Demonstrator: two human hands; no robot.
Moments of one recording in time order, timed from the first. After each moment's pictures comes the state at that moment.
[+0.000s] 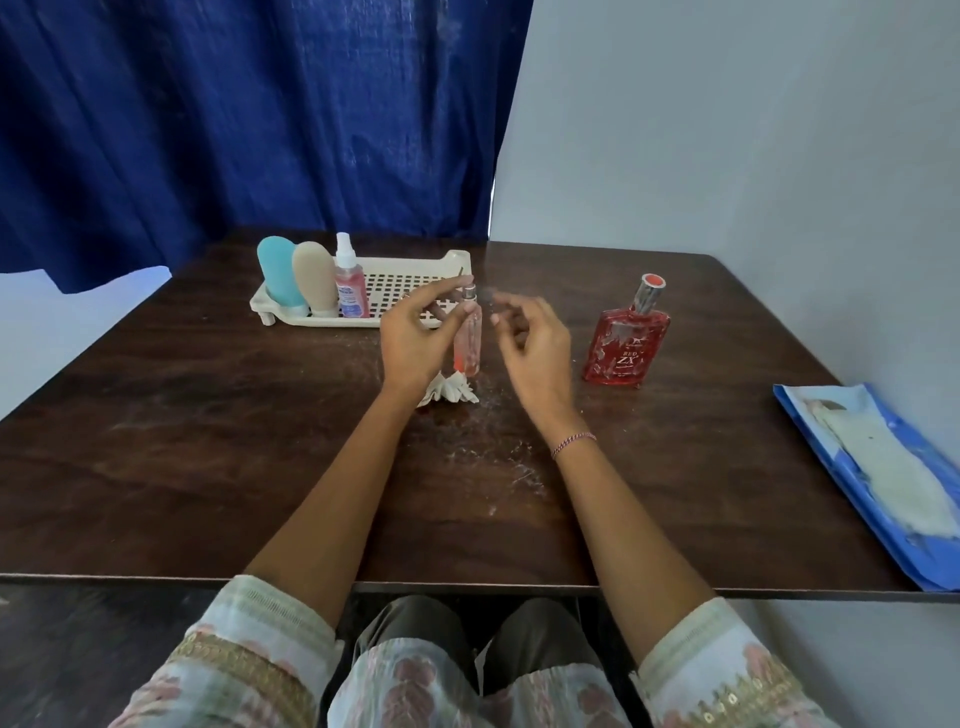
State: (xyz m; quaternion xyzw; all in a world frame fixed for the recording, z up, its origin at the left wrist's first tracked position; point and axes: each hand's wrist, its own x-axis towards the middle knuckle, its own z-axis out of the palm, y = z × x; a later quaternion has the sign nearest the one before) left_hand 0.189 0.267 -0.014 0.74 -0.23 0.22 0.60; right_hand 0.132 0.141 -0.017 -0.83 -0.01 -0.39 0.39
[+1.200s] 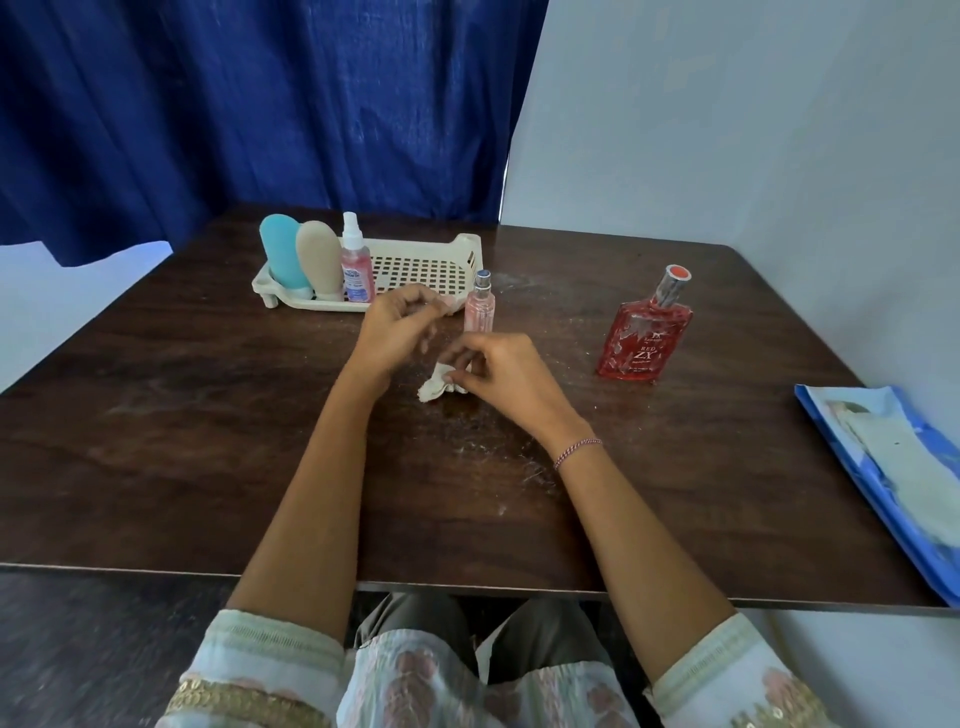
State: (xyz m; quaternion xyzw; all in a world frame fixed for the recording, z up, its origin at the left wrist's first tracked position) left_hand 0.204 0.297 -0.019 0.74 -0.19 -0.02 0.65; right_hand 0.133 0.155 -0.027 -0.93 -0.12 -0.16 0.31
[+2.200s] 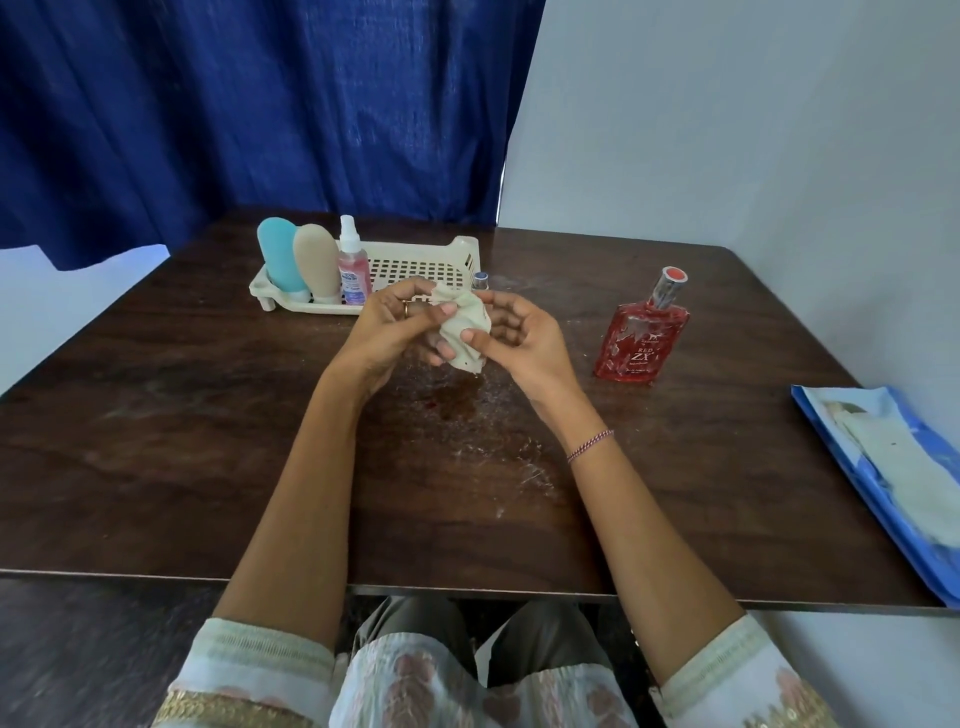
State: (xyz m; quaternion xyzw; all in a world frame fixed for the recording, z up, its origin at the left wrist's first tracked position) left_hand 0.196 0.304 -0.006 0.60 -0.24 -0.14 0.75; right_hand 0.134 0.148 -0.012 -0.72 -0.04 -0.16 0.68
